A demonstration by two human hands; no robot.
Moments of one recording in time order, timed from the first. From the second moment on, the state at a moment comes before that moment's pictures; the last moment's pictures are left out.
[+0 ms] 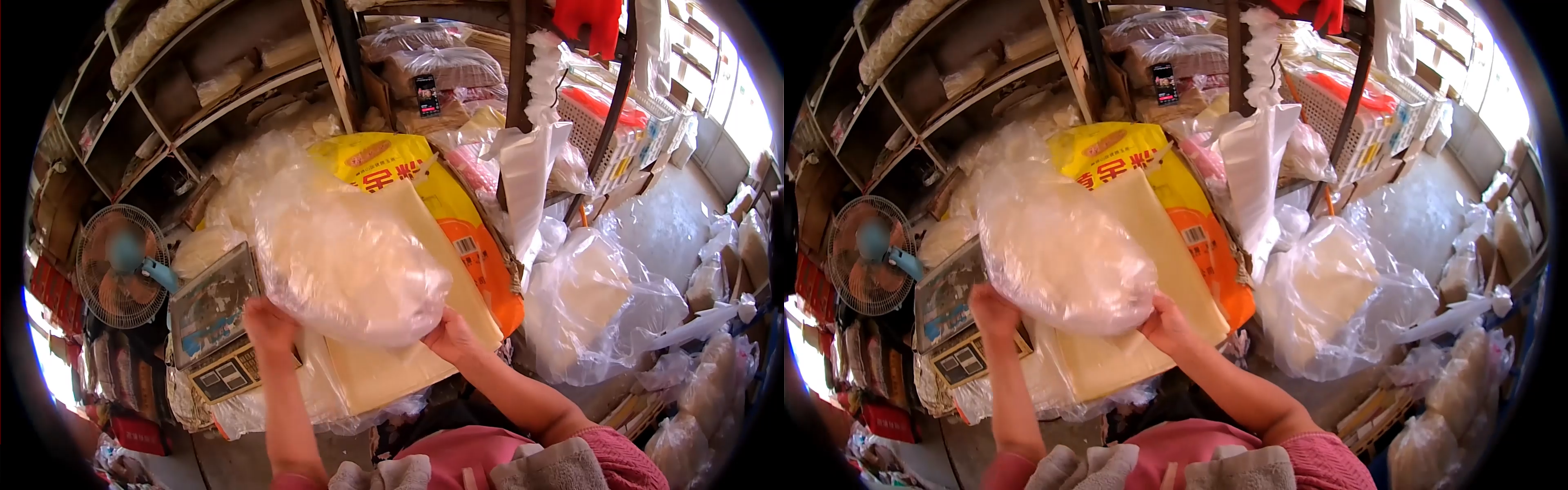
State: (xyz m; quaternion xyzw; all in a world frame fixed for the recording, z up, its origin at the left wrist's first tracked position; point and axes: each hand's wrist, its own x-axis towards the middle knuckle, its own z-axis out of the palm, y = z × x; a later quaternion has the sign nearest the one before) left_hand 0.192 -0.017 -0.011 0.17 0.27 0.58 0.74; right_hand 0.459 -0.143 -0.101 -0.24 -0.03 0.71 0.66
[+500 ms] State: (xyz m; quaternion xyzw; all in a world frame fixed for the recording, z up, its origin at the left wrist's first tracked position) left_hand 0.222 0.132 -0.088 0.50 0.52 0.30 0.62; right_hand 0.465 -0.140 -0.155 -0.33 -0.04 0.66 0.67
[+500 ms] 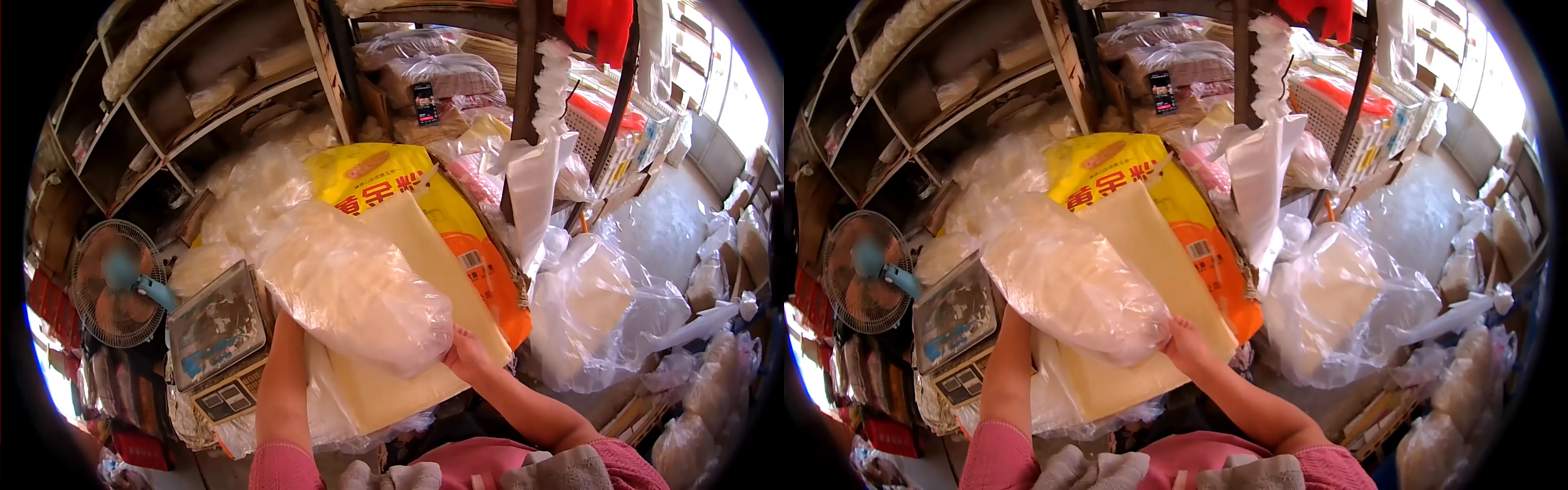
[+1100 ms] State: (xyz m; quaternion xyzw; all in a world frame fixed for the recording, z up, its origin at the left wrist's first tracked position) left_hand 0.252 0.038 -0.057 0.49 0.29 0.55 0.60; right_hand 0.480 -0.117 -0.023 -0.34 -0.01 0.68 0.65
